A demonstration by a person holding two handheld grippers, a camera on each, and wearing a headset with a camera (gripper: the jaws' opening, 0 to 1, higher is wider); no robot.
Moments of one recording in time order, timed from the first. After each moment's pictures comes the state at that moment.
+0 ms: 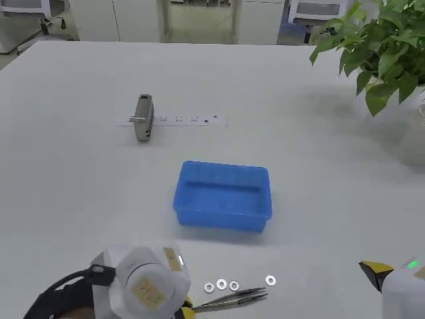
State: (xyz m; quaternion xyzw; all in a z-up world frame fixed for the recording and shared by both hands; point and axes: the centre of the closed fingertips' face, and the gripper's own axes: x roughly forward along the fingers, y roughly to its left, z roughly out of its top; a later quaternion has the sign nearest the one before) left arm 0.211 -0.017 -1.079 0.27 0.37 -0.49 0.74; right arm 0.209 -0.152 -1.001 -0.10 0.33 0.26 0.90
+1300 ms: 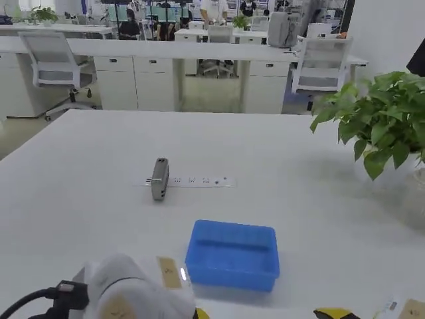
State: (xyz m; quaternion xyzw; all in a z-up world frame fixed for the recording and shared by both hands) left arm 0.193 -0.033 -0.944 0.25 0.27 -0.51 0.78; right arm 0.186 -0.083 -0.951 -0.07 0.27 0.42 0.87
